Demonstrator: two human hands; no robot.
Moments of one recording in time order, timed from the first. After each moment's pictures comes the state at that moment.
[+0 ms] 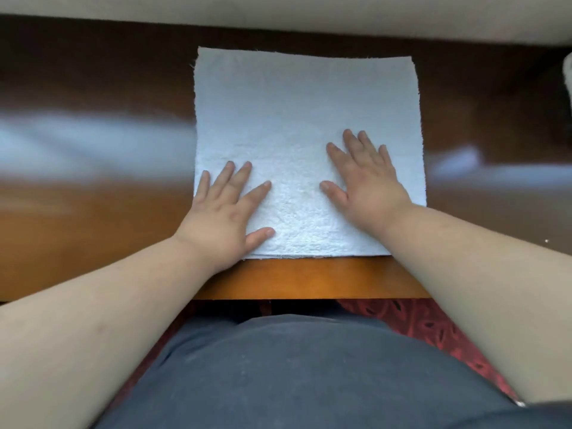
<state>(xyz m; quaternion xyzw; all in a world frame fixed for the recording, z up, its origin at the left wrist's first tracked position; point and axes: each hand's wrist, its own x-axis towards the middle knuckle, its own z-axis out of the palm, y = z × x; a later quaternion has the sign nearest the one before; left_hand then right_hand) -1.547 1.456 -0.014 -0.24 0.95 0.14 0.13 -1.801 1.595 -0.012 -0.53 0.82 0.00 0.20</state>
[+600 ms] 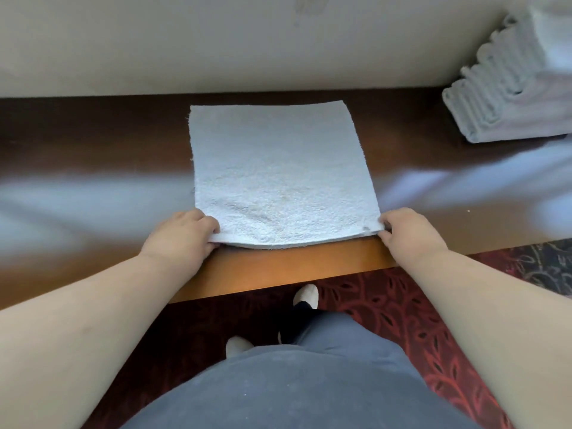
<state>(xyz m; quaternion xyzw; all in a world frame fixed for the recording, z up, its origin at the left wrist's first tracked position) -1.487 1.439 0.018 -0.28 0.94 0.13 0.13 -1.787 1.741 0.026 -0.29 0.93 0.00 0.21</state>
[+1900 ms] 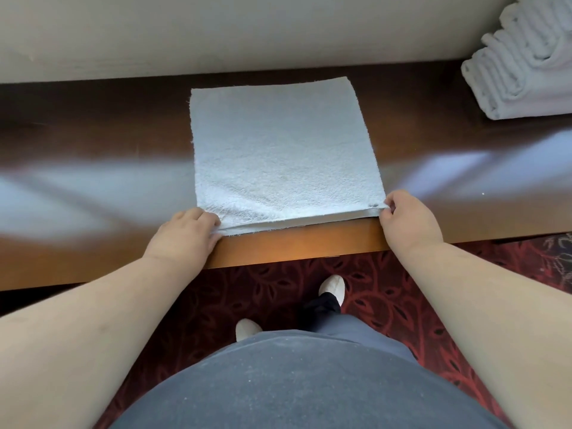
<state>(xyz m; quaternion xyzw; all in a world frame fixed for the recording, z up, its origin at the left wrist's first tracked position) -1.481 1.497 0.017 -0.34 0.93 0.12 0.12 -1.784 1.760 0.008 -0.24 0.95 -0.14 0.15</state>
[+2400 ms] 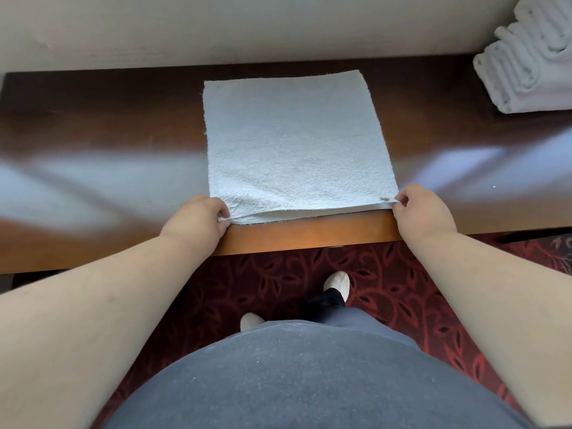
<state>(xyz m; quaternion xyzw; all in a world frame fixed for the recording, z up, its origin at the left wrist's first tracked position) -1.485 1.492 0.020 -0.41 0.87 0.23 0.11 -1.778 1.762 0.016 -0.22 0.95 -0.13 0.16</state>
